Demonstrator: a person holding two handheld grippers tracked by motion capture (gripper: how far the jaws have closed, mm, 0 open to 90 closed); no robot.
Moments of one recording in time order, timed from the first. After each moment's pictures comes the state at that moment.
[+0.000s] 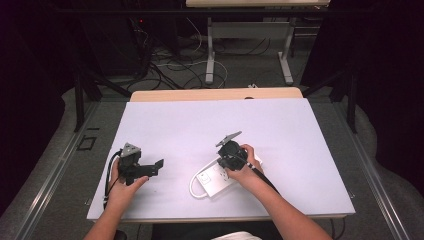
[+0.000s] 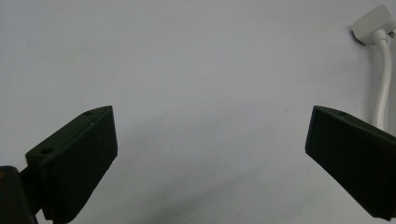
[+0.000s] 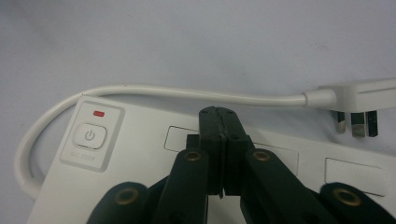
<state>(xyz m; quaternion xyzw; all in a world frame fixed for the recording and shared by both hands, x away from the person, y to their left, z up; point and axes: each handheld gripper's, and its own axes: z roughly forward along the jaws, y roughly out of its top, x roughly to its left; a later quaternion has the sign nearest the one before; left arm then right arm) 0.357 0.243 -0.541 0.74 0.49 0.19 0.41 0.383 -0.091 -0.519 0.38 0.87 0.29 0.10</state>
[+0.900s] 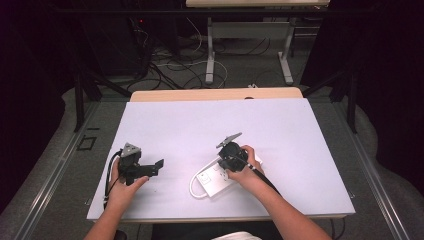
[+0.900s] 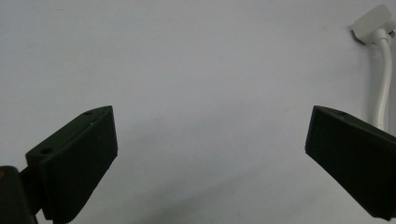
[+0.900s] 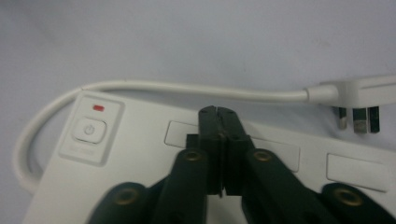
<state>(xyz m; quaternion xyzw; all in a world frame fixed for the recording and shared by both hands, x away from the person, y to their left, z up) 0.357 0.243 -0.540 0.75 0.49 0.18 0.41 0.380 -0.093 -0.522 0.37 0.87 0.29 0.10</state>
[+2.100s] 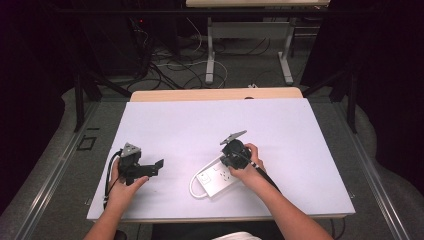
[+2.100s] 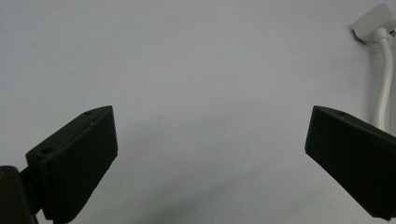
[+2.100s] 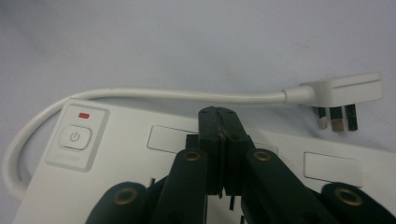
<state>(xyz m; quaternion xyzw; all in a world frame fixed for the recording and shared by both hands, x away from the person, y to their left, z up) 0.357 0.243 -0.540 0.75 0.49 0.18 0.41 0.386 -0.103 -0.519 0.39 0.86 0.31 0.10</state>
